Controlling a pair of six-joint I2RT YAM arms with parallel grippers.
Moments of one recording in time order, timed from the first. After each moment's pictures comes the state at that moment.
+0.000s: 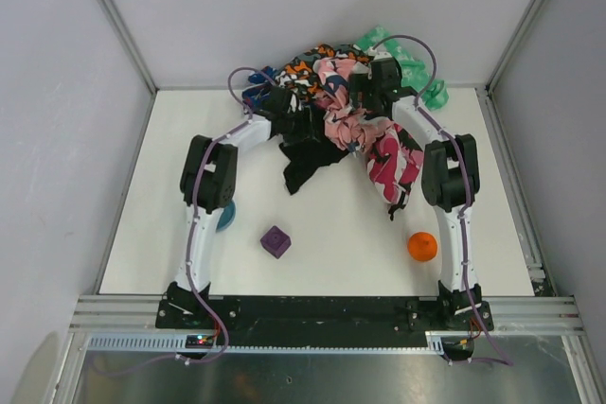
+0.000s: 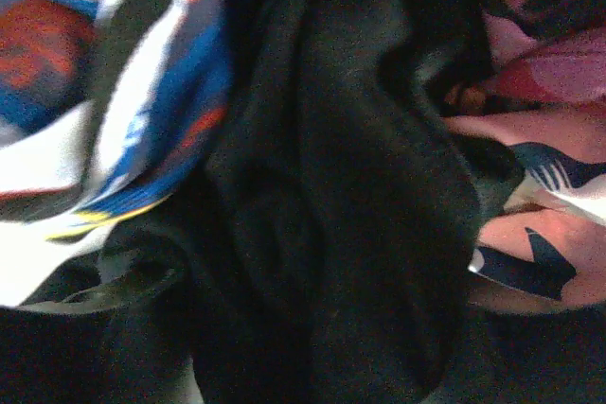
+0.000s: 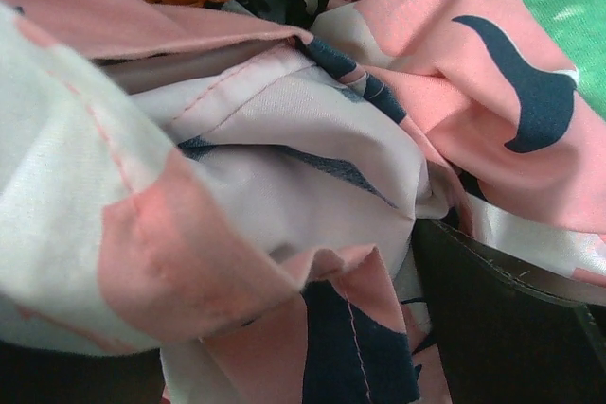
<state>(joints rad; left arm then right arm) -0.38 2.32 1.82 -0.35 0.31 -0.51 0.28 2.30 2.01 -0.33 0.09 0.17</state>
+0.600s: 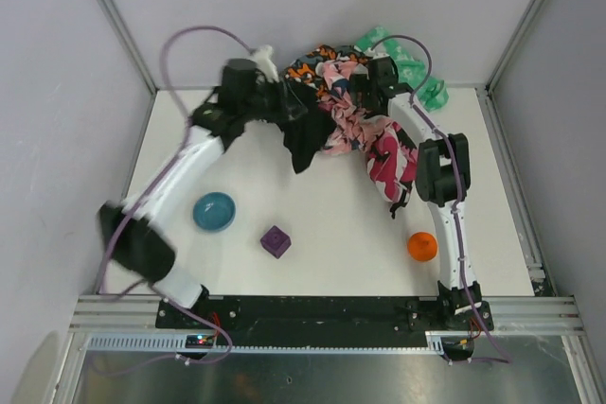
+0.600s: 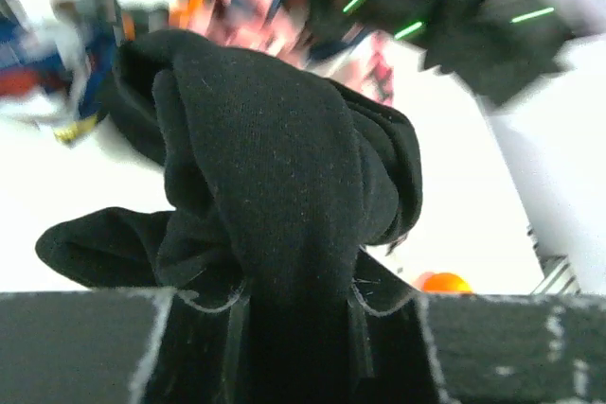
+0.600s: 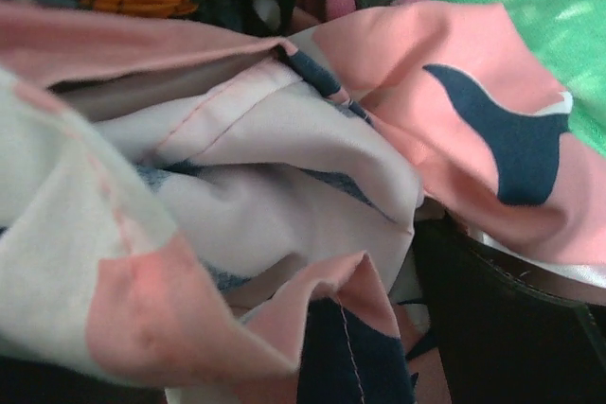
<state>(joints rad) -0.45 1.68 1.58 -0.42 0.27 -0.45 0.28 2.40 2.15 -0.43 0.13 0.18</state>
